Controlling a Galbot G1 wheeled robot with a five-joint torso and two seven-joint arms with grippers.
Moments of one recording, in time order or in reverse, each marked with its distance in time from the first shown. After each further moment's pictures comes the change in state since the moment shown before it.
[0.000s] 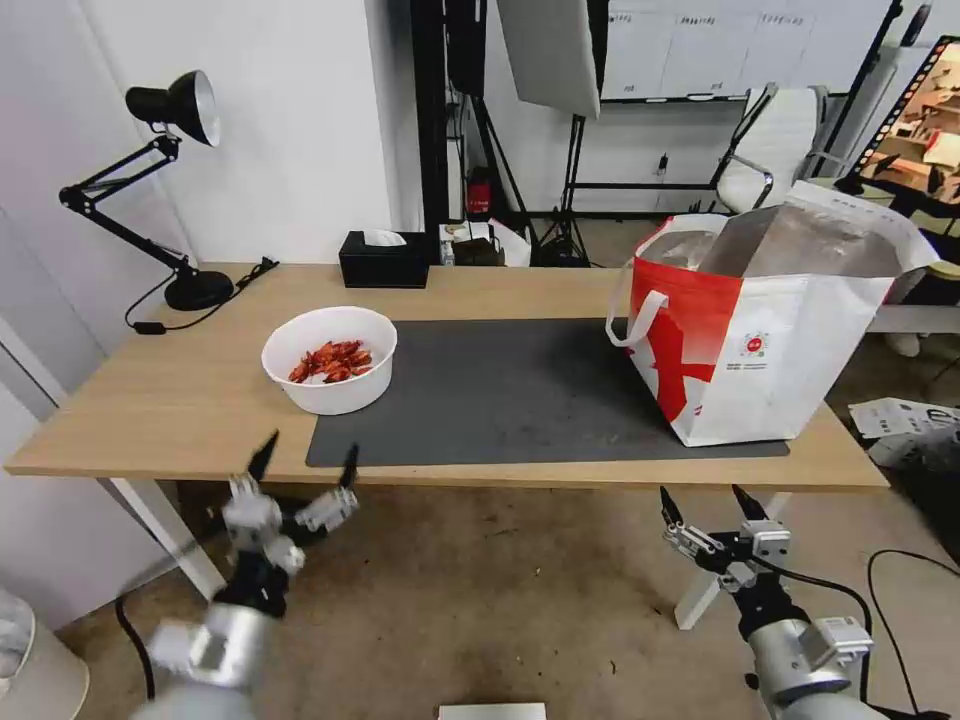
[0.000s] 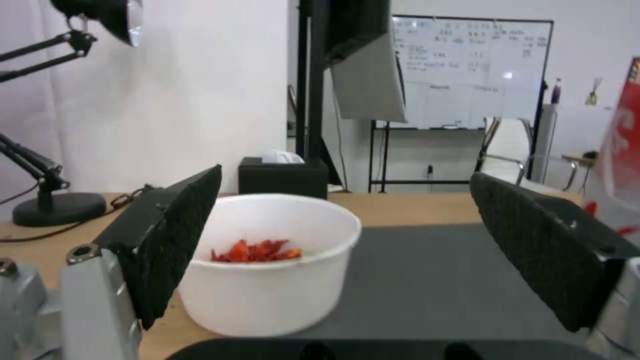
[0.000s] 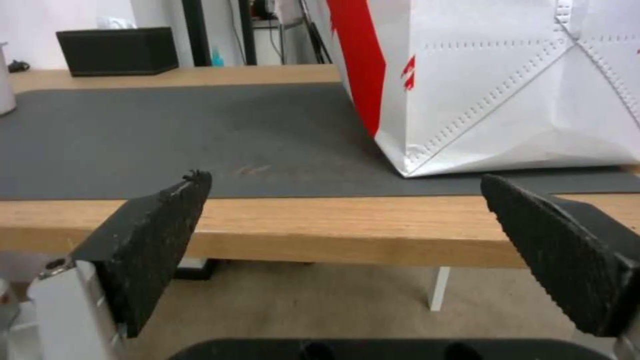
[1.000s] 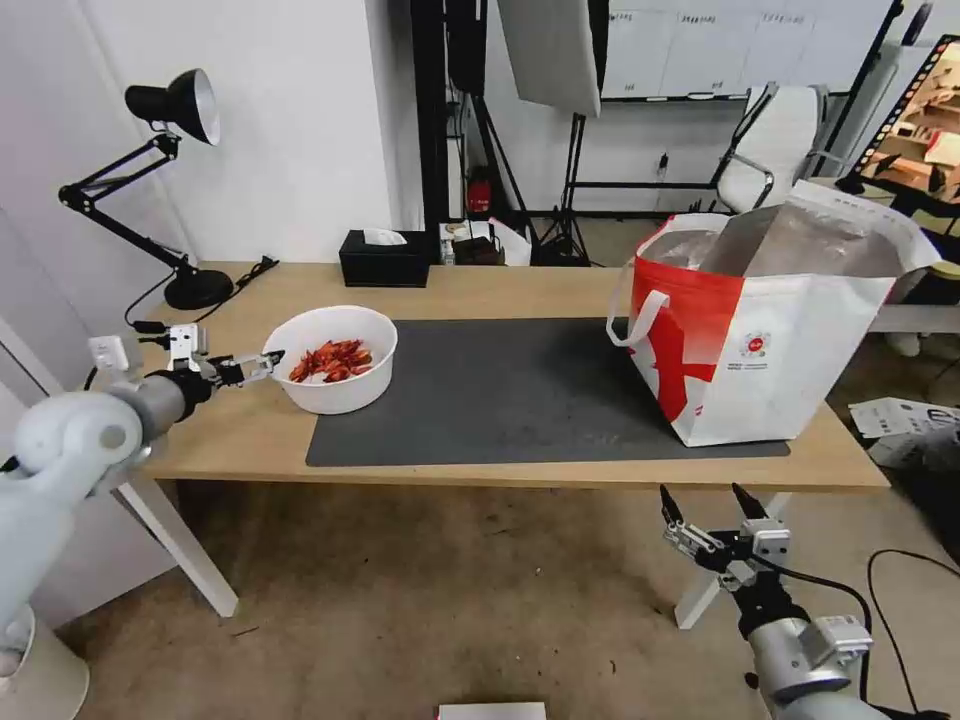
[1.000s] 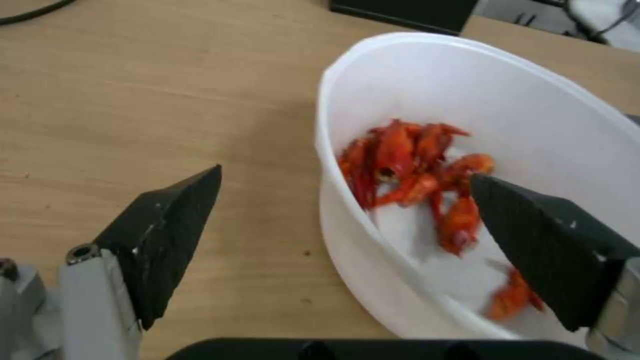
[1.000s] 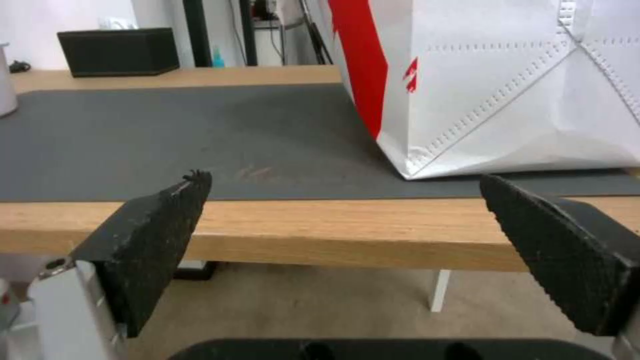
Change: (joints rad) left arm -0.903 0.508 0.381 0.673 -0.819 0.636 -0.120; right arm 0.002 -0.001 0.000 0.002 0.001 -0.001 0.001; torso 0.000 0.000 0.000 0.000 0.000
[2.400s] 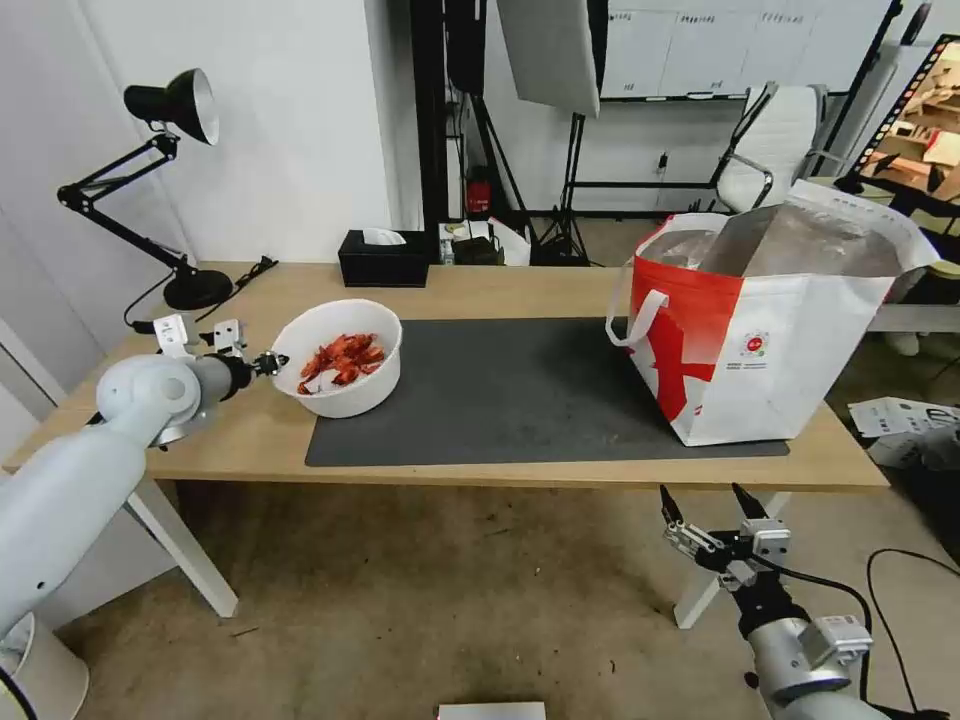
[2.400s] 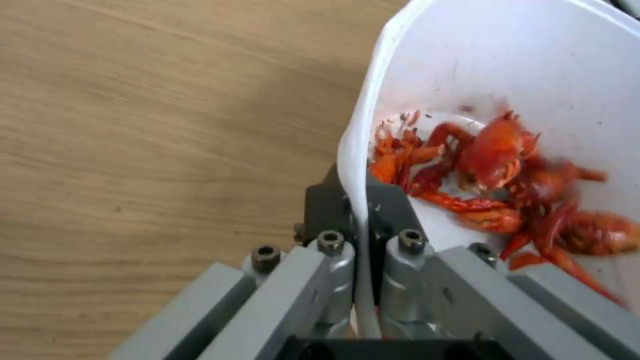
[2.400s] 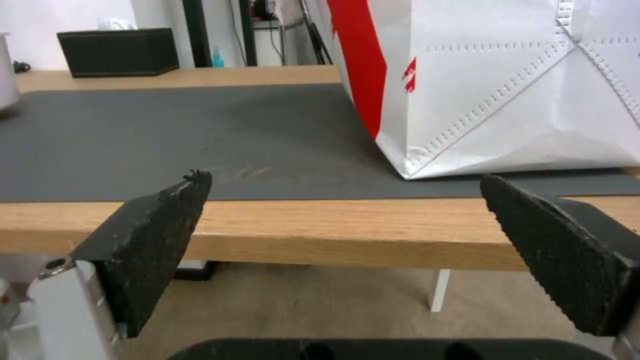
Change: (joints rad) left arm -0.172 -0.070 0.157 0.103 -0.144 0.069 -0.151; right arm 0.000 0.000 0.000 0.000 0.000 0.000 0.000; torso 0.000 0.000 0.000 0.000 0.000
